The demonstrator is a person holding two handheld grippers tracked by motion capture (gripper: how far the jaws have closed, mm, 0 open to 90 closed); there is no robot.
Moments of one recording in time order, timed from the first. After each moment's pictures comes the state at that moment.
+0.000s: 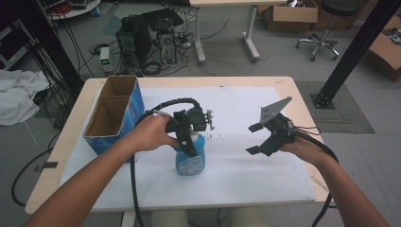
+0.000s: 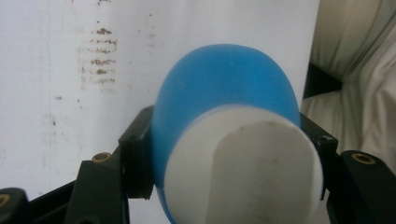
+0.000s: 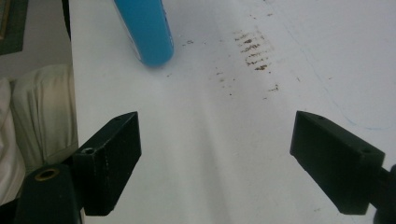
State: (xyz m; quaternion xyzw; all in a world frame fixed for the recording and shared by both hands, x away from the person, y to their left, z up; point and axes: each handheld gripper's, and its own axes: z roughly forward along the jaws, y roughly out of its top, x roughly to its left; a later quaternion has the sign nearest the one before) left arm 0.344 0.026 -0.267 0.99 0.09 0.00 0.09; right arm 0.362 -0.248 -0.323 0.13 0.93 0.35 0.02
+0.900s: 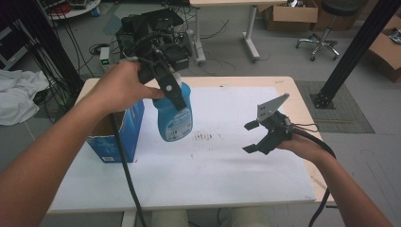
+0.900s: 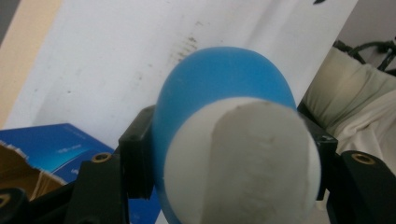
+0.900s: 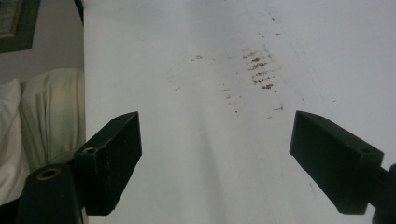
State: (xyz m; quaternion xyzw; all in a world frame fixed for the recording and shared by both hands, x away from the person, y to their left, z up) left arm 0.352 0.066 -0.114 0.95 0.27 0.06 0.12; right arm 0.363 -0.236 -0.312 0.10 0.93 0.36 0.02
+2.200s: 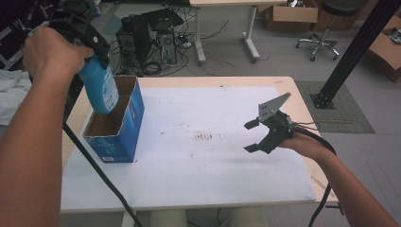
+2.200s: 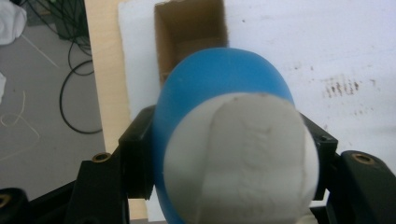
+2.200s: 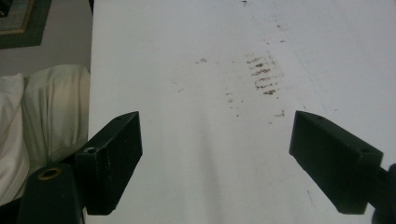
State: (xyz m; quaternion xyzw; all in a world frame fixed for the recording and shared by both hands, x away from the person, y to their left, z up) left arm 0.398 0.218 -0.085 0.73 0.66 0.14 0.08; right arm 0.367 -0.240 -0.312 0.07 0.93 0.36 0.02
